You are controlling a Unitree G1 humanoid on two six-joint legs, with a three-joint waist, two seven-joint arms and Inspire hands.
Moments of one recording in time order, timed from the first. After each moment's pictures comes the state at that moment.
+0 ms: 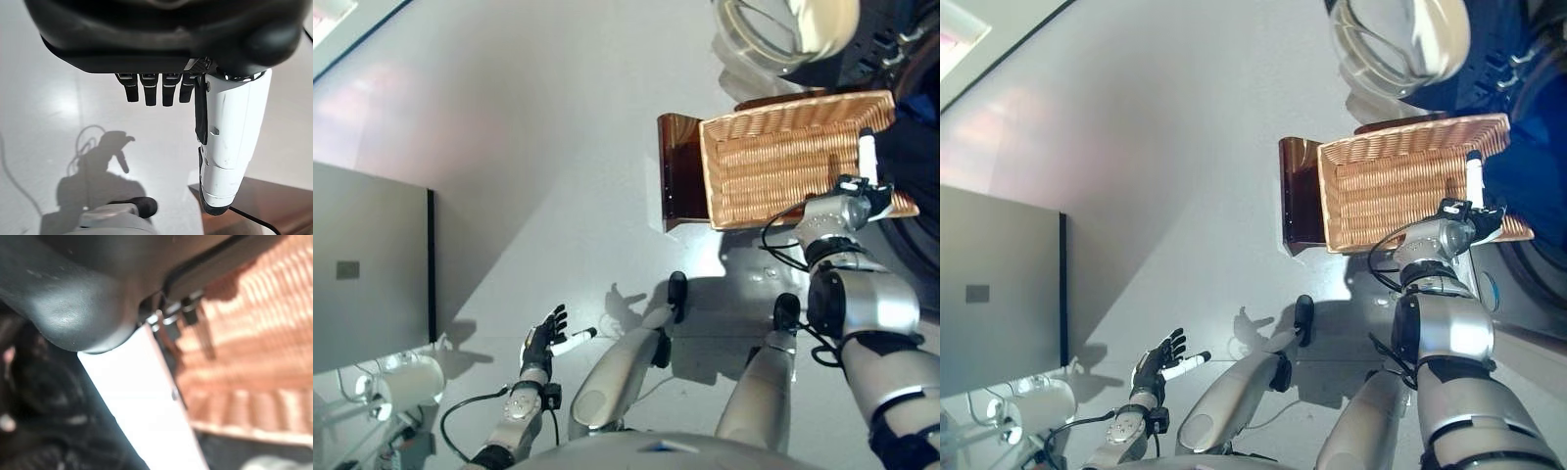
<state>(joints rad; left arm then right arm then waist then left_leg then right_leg) 0.06 0.21 -0.41 0.91 -0.40 -0.35 0.17 -1.01 -0.51 -0.17 1.38 1.07 -0.40 -0.44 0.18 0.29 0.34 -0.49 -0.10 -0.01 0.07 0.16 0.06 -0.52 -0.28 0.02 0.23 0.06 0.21</state>
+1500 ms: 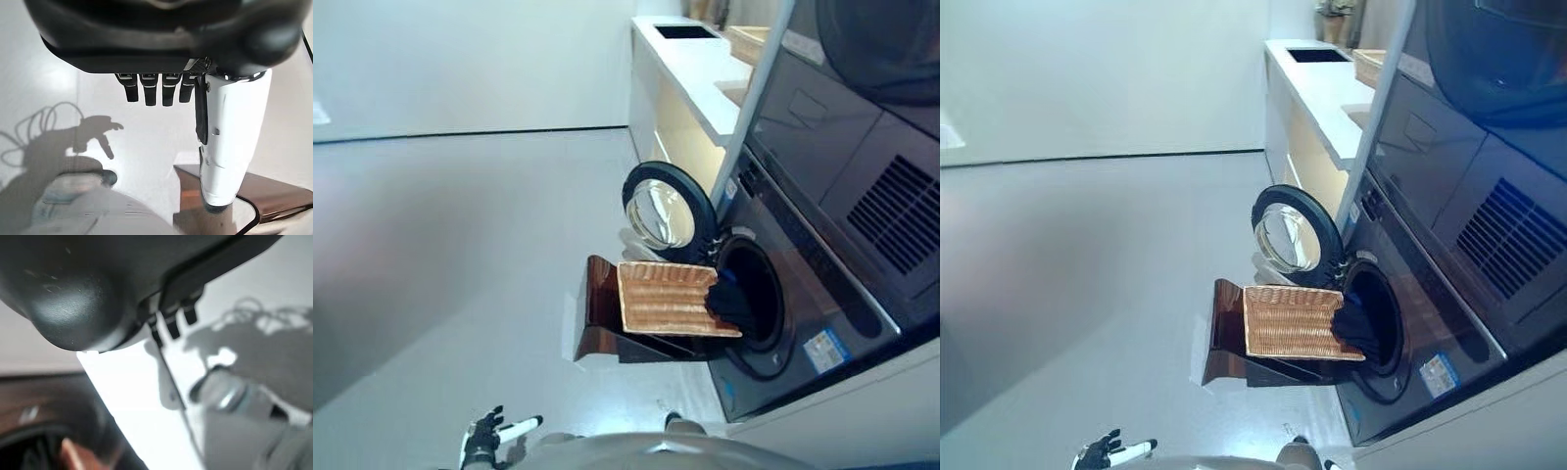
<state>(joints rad) 0.11 0.20 -0.13 1.34 -0.21 -0.28 0.18 0.12 -0.15 -0.05 1.37 0.40 -0.18 -0.17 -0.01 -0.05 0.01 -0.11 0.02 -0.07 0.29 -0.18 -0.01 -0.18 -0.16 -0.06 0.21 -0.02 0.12</state>
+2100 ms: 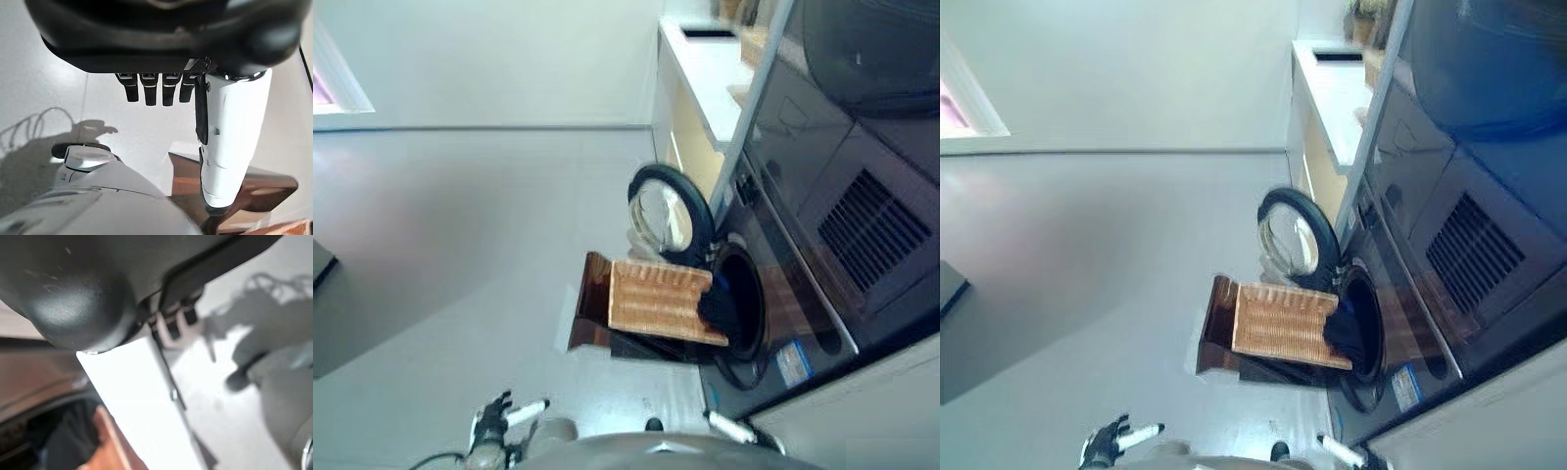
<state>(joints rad) 0.03 0.22 -0.14 1.35 -0.21 -0.27 0.18 0.03 -0.15 0.01 1.37 0.40 -0.19 -0.17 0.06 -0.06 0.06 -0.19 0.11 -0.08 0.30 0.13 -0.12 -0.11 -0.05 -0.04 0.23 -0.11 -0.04</state>
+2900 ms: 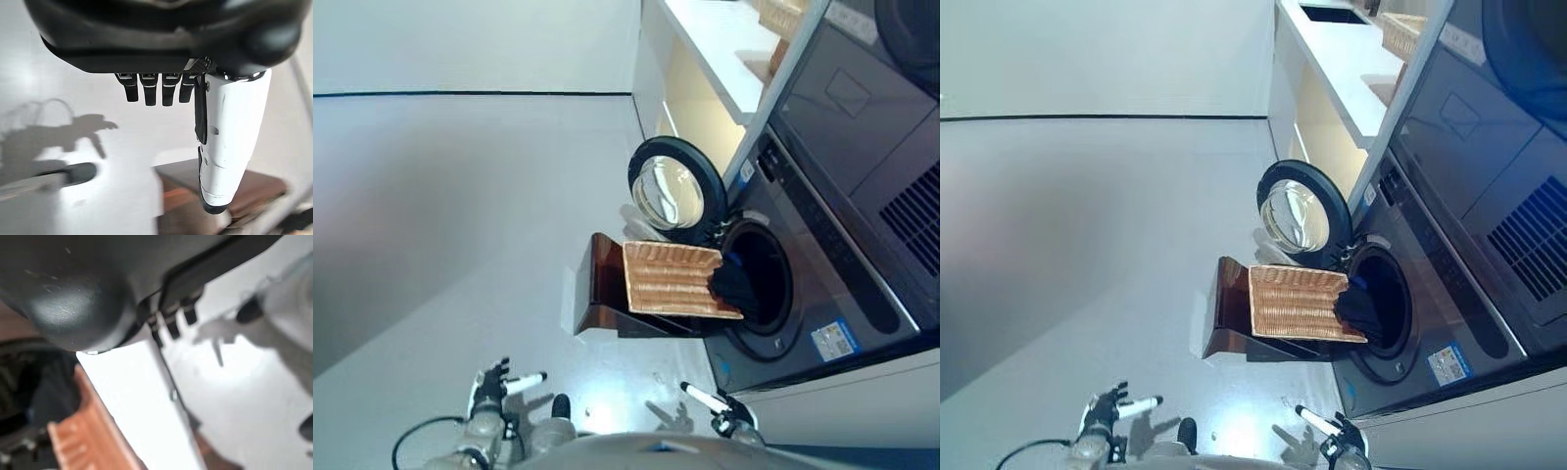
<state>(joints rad) -0.08 0.27 -0.22 1.29 -0.21 -0.29 0.23 -0.03 -0.10 0.06 1.33 0.45 -0.20 -0.16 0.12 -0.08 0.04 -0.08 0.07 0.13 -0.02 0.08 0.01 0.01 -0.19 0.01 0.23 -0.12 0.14</state>
